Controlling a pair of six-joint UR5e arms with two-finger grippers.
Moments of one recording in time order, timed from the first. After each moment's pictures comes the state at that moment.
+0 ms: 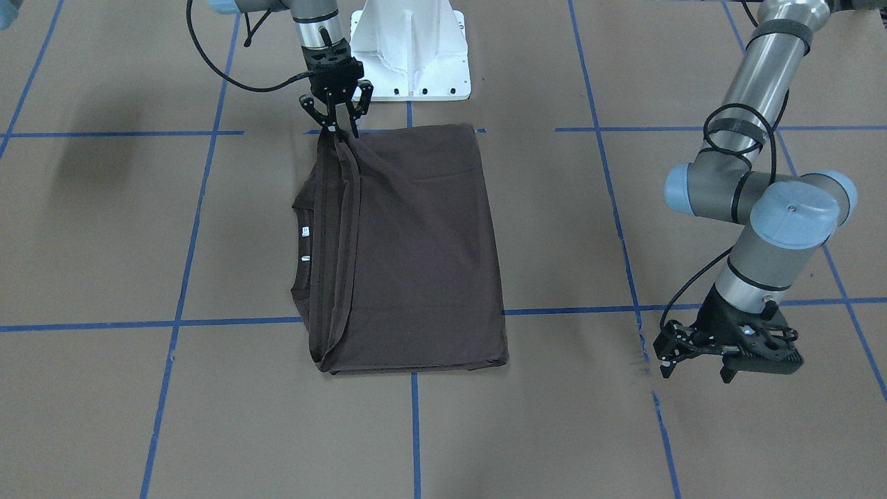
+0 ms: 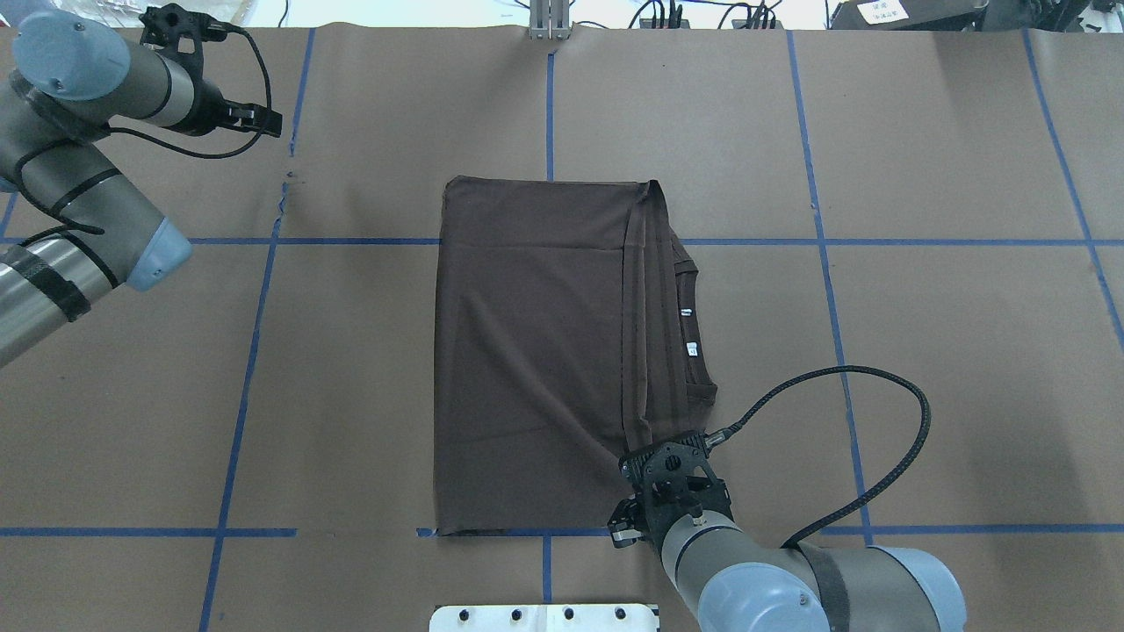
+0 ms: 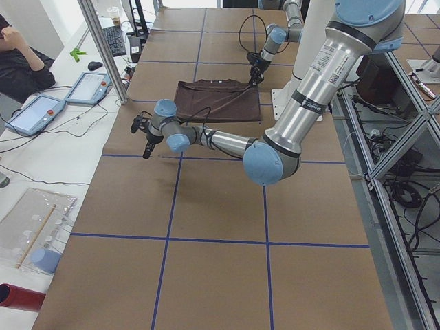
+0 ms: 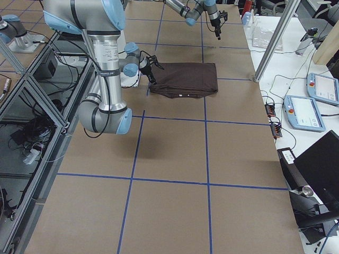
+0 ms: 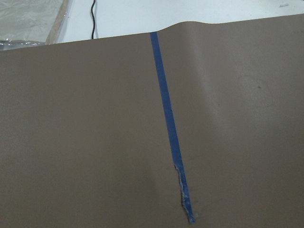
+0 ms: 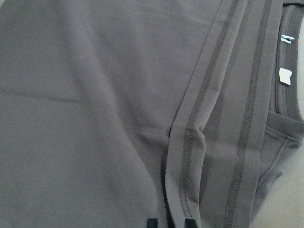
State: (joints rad) left arm -0.99 -2.11 -1.18 -2.32 -1.88 -0.79; right arm 0.04 -1.28 2.02 -1.41 1.21 1.18
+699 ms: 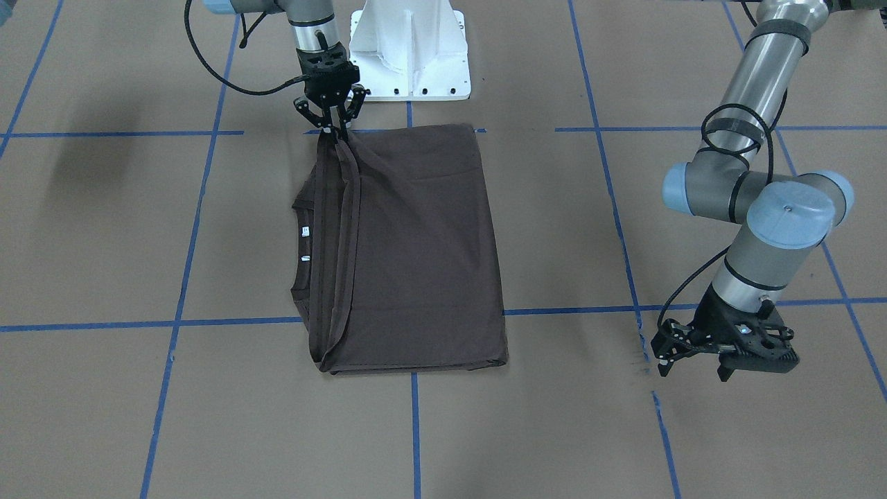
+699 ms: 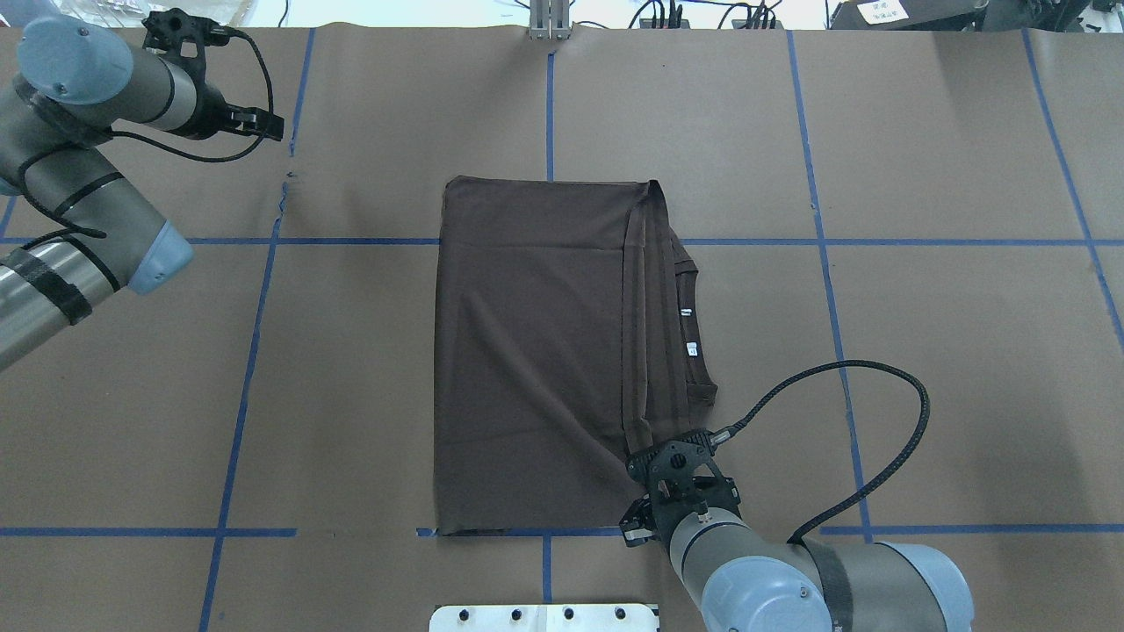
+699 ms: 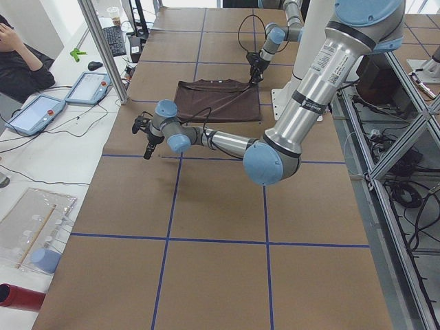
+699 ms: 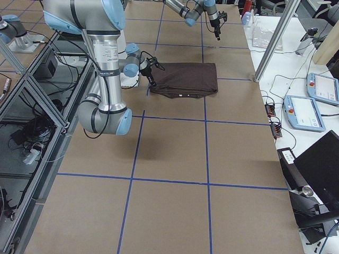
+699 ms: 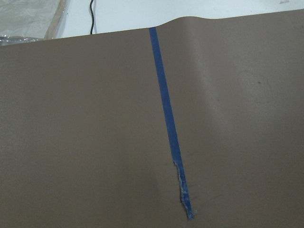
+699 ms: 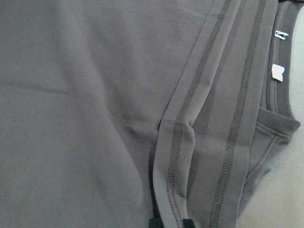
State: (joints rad) left arm -0.98 -2.10 -1.18 -2.32 -1.88 -0.79; right arm 0.05 -1.29 2.03 -1.45 1.23 1.17
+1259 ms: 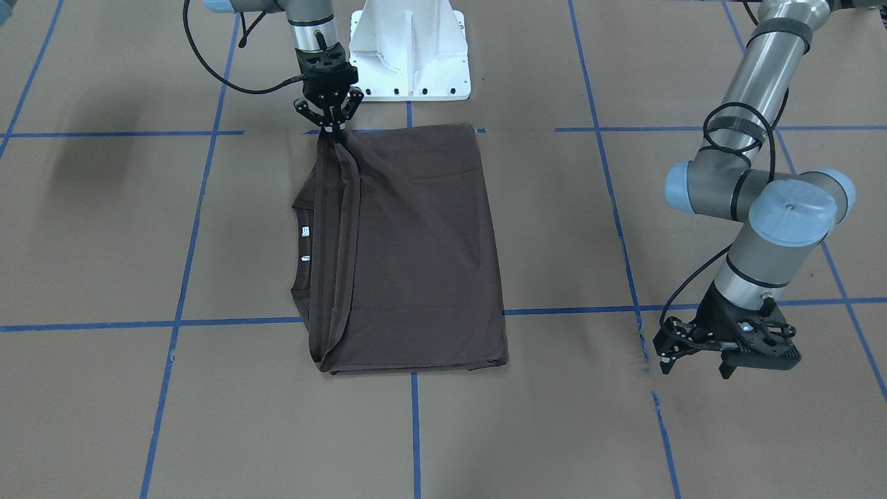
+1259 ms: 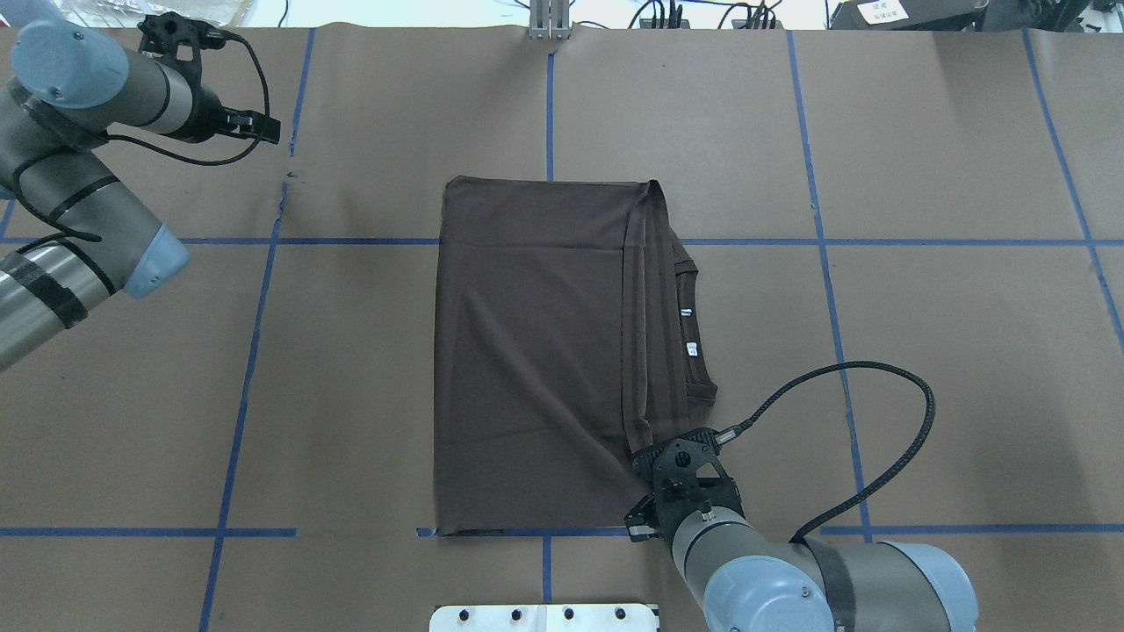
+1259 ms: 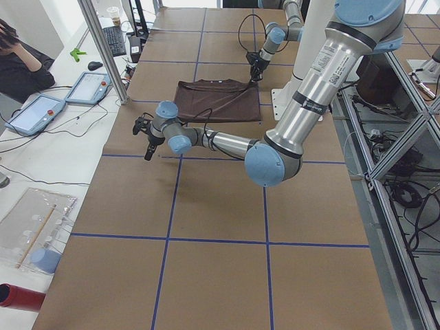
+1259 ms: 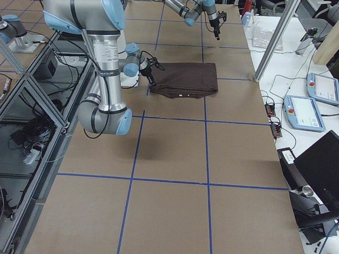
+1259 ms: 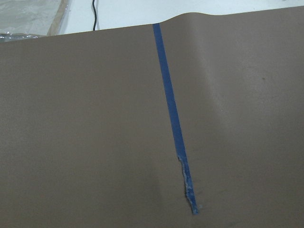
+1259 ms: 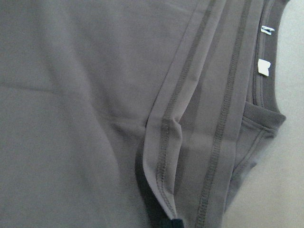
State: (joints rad) left arm -0.98 -2.09 -1.20 -2.32 -1.88 -0.79; right arm 0.05 -1.30 2.04 -1.46 1.23 1.21
